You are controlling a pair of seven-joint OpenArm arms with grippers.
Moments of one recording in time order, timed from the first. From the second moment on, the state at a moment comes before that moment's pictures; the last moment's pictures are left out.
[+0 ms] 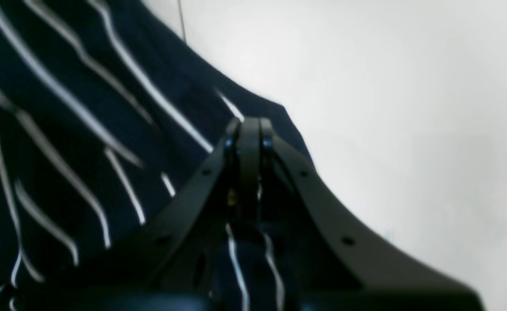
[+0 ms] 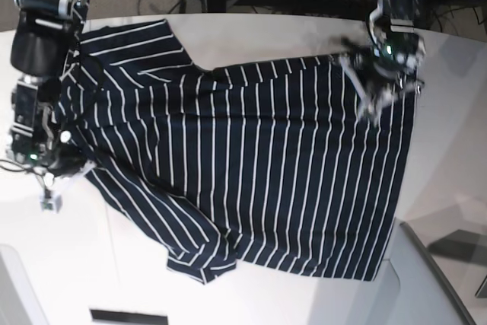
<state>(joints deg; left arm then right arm) 15.9 -12.0 -9.7 82.7 10.6 -17.6 33.0 15.6 7.6 18.8 59.0 0.3 13.5 -43.1</state>
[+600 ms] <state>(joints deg) 19.6 -15.7 -15.6 82.6 11.0 -17.4 34.3 21.4 12.1 19.1 38.4 1.0 6.5 -26.7</state>
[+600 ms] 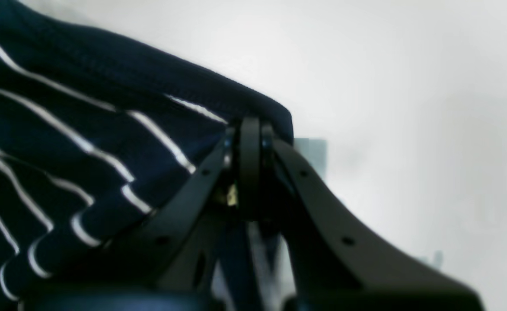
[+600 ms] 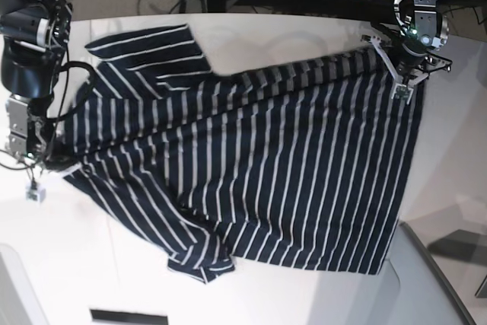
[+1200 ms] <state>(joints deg) -1.3 -15.0 -16.1 67.7 10.8 -17.5 28.6 -2.1 9.5 18.7 80.5 15.5 6.1 -52.2</state>
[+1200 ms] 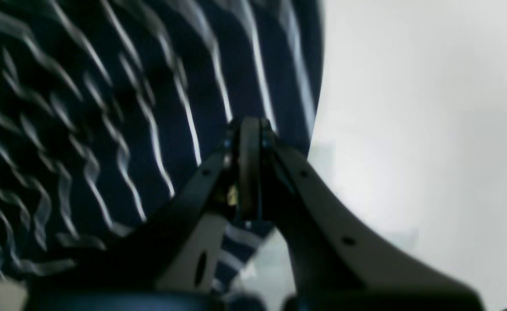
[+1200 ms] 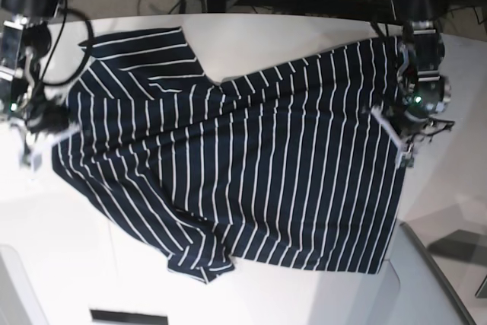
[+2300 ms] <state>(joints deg) -8.6 -19.5 -16.1 64.0 -4.8 -16.8 23.6 -18.8 9.5 24.7 99.6 25.9 8.4 -52.3</state>
